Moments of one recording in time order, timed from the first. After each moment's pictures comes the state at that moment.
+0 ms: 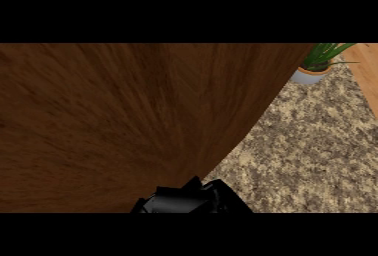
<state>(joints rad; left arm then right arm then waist) 0.54 0.45 -0.10 -2.01 0.71 -0.19 -0.45 -0.58 -0.06 0.72 -2.19 0.09 -0.45 0.71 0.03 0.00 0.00</state>
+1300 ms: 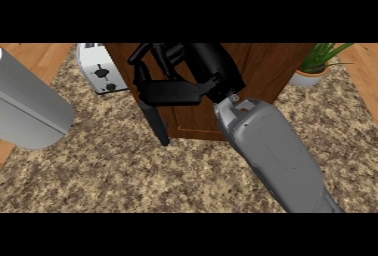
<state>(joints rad) 0.62 0.49 0.14 -1.97 0.86 -0.42 -0.40 -0.91 0.00 0.27 -1.39 -0.19 -0.12 0.31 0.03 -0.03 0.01</state>
